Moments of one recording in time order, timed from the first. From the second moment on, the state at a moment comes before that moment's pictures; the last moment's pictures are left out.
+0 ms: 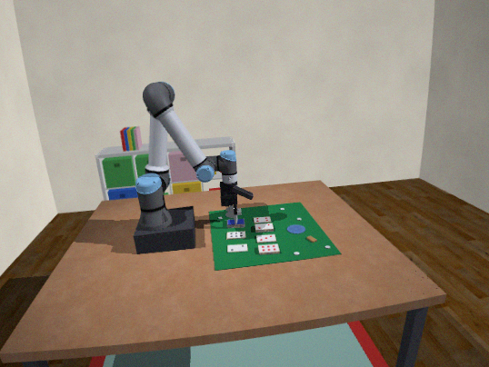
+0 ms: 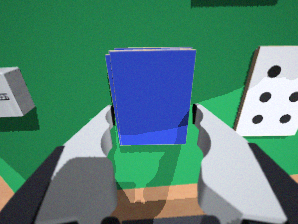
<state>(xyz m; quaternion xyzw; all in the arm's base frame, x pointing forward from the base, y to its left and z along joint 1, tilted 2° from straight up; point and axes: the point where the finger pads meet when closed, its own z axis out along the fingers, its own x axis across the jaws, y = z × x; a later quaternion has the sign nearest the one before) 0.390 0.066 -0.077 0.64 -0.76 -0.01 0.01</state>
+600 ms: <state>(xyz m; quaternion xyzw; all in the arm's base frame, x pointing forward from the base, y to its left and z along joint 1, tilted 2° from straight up) 0.390 0.066 -0.077 0.64 -0.76 -0.01 0.01</state>
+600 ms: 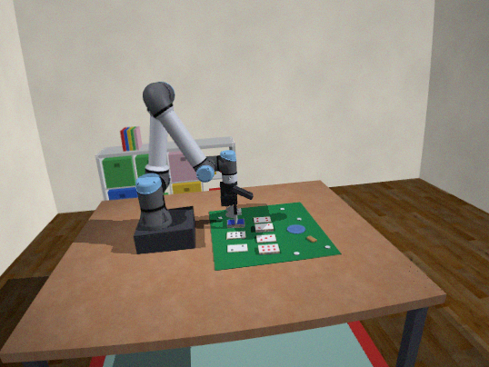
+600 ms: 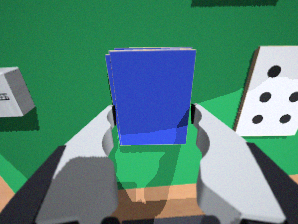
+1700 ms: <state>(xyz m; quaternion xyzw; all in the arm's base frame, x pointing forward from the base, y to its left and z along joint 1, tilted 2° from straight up) 0.390 0.066 -0.077 0.64 -0.76 -0.01 0.01</state>
